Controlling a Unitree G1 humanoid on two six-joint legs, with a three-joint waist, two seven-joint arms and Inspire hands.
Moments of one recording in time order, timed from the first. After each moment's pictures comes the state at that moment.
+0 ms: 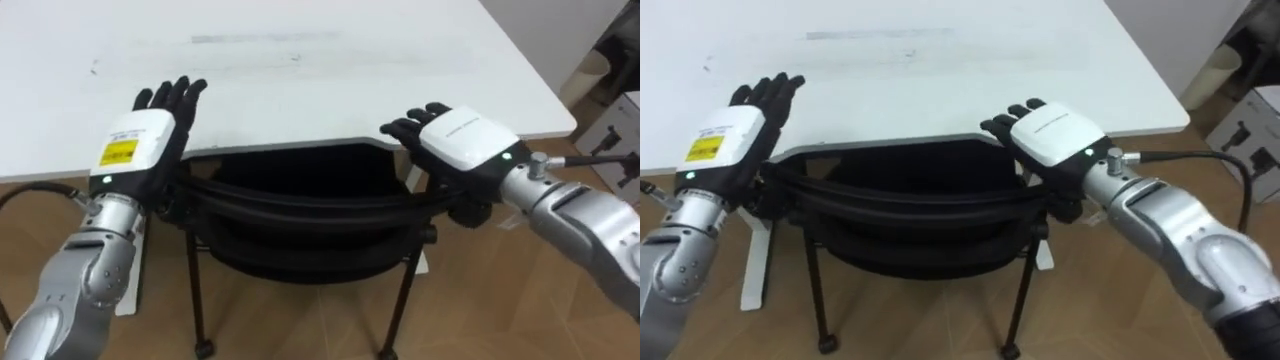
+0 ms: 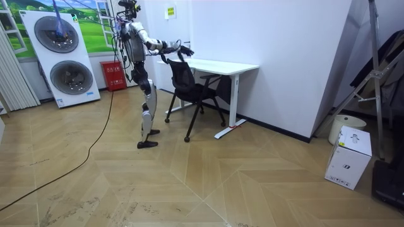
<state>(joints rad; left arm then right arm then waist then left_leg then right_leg) 0.00 0.43 0.07 0.04 0.90 -0.10 0.04 -0.29 -0.79 0.17 0.07 -0.94 -0.29 0.05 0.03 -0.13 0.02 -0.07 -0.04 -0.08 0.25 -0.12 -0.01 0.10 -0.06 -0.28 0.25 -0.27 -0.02</state>
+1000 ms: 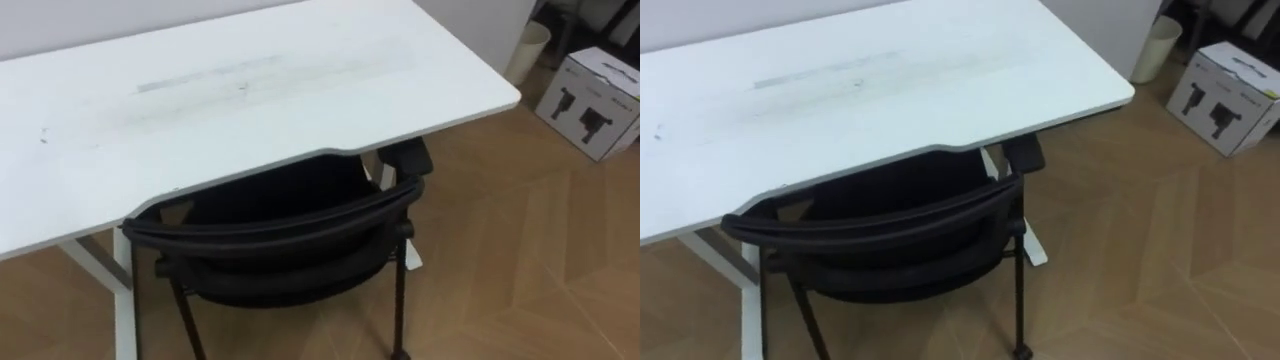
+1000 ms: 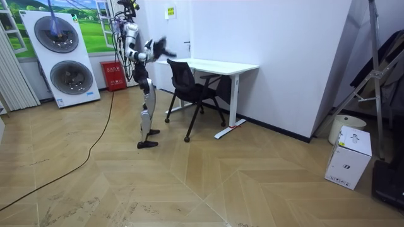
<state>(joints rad) 0.33 0.26 0.62 0.20 0.23 -0.20 0.60 0.38 -0.35 -0.69 0.19 0.11 -0.21 -0.76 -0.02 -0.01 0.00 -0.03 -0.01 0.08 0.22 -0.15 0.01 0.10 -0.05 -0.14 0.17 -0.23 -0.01</state>
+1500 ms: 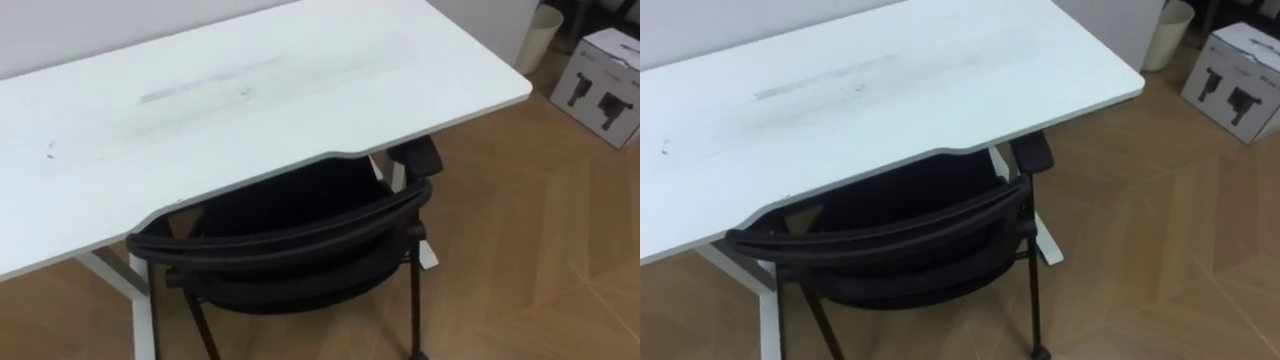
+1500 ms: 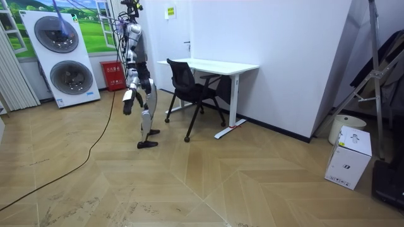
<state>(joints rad) 0.46 0.15 0.48 0.91 -0.03 -0.17 0.60 0.44 -0.21 -0.50 1.14 0.43 -0.10 -0.51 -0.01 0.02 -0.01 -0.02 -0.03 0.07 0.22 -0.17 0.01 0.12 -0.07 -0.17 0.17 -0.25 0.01</state>
